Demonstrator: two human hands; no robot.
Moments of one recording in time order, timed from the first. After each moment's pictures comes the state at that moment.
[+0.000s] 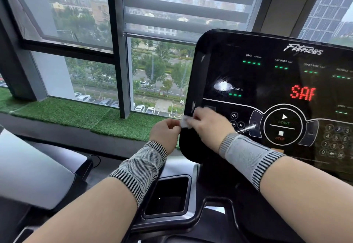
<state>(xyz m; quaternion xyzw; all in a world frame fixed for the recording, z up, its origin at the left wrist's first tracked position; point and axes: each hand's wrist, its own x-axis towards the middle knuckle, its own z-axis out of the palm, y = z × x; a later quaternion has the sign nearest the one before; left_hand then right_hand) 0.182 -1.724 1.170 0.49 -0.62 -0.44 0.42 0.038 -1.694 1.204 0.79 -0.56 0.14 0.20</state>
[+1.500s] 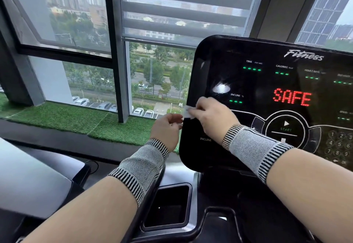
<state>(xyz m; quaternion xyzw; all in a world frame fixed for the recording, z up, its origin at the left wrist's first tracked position) 0.174 -1.742 1.188 0.46 -0.62 -0.43 0.47 0.029 -1.710 1.233 0.80 -0.53 0.16 0.23</state>
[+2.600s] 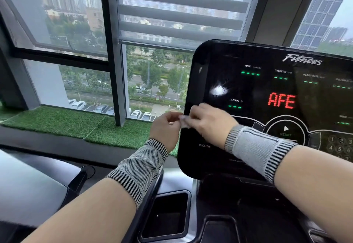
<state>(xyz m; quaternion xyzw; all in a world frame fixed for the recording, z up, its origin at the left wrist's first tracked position) 0.167 -1.760 1.194 0.43 -0.64 -0.41 0.49 0.025 -1.718 1.242 0.84 -0.44 0.13 0.30</state>
